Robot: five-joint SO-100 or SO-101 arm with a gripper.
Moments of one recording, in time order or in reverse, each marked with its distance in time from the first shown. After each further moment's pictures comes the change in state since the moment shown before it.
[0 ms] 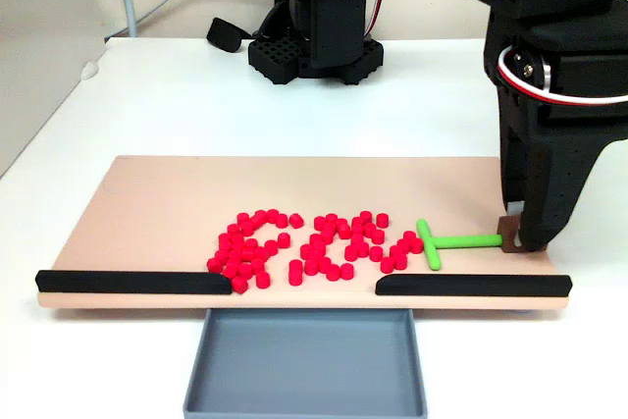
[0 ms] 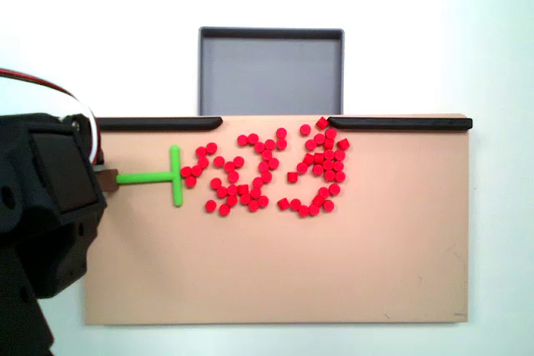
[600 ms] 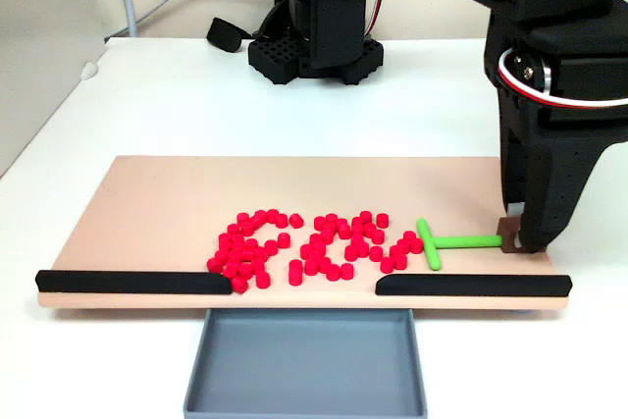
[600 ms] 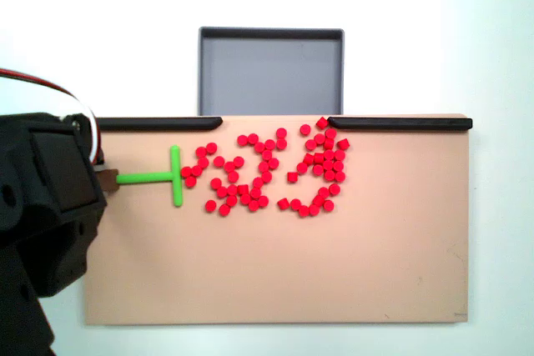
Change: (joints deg) arm 0.2 -0.8 -0.6 0.1 0.0
